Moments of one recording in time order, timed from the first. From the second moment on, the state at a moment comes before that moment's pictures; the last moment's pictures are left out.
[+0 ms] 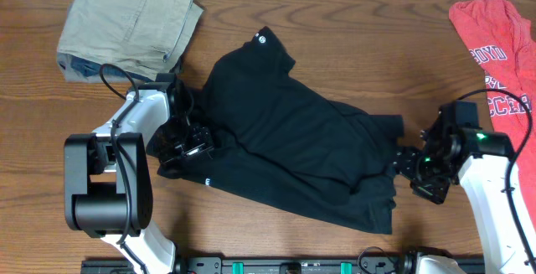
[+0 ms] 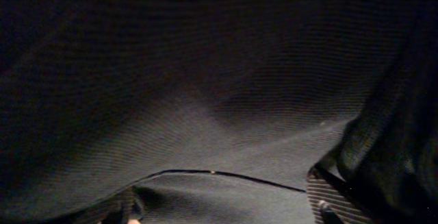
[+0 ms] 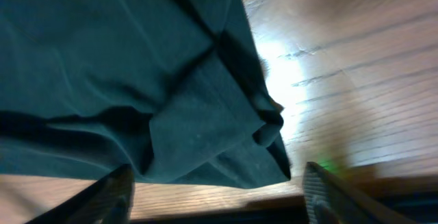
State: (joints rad) left arm 0.00 1.86 1.07 -1.02 0.20 -0.40; right arm -0.10 1.25 0.85 -1.17 -0.24 0.41
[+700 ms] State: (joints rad) left arm 0.00 1.86 1.07 -1.02 0.20 -0.40; right arm -0.01 1.26 0.66 -0.99 -0.28 0.49
